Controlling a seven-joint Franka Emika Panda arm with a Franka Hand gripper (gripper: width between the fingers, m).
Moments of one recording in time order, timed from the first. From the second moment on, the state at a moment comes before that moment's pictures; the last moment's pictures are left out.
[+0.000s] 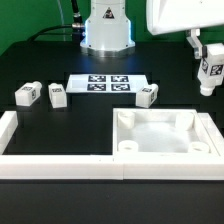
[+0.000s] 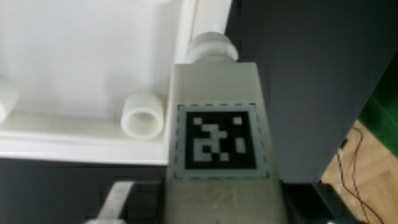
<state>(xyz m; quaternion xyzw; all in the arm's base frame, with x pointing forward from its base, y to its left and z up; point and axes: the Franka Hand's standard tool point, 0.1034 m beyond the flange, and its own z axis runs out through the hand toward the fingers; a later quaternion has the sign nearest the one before) 0.614 0.127 0.154 -0.97 -0.07 -0.20 0.06</state>
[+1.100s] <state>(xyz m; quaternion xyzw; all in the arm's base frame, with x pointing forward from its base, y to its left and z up) 0.665 0.104 0.125 -0.97 -0.12 -0.21 0.05</state>
